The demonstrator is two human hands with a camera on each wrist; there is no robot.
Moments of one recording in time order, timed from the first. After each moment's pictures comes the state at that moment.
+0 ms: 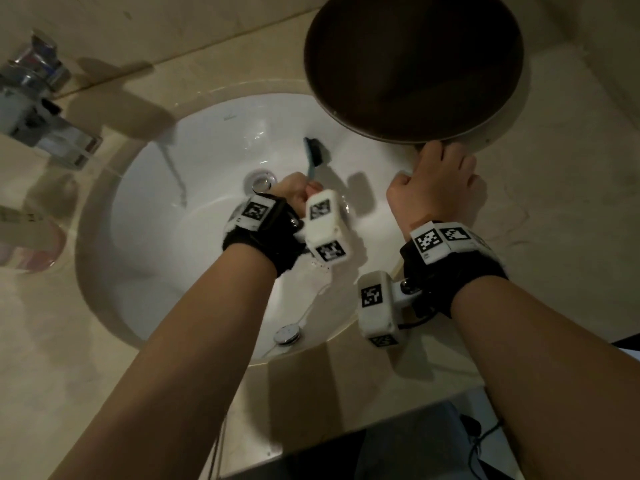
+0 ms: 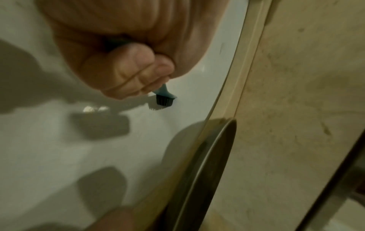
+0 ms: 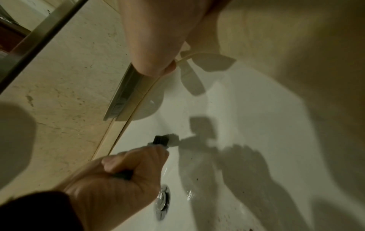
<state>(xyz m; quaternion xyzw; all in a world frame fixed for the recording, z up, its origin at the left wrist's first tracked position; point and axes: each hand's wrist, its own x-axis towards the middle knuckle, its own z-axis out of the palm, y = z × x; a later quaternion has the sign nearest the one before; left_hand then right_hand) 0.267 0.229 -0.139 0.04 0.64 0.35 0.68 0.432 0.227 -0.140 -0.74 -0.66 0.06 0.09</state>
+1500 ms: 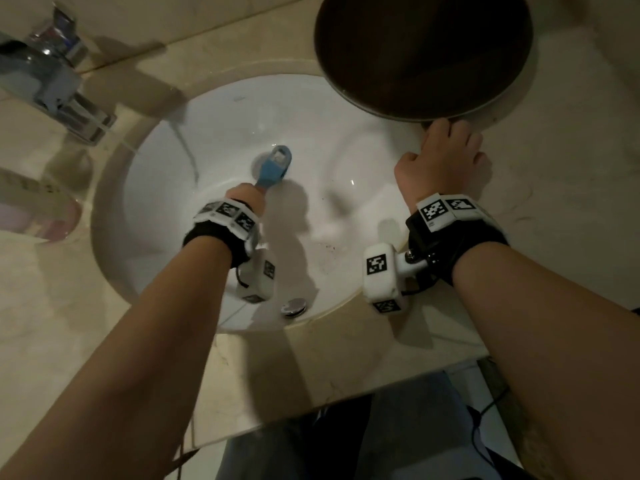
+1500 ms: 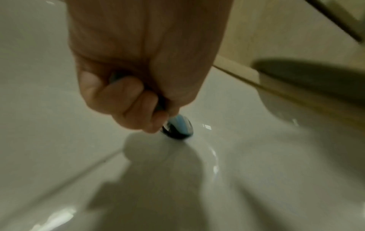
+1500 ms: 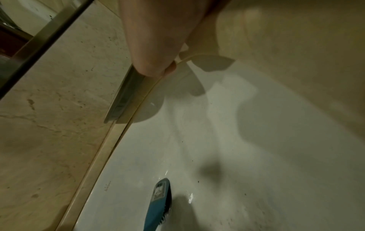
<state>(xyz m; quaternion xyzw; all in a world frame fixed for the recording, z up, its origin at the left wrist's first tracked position) 0.200 0.185 -0.171 0.37 0.86 -0.02 0.36 0.432 0.225 -0.137 -0.74 -0.66 0.08 0.10</state>
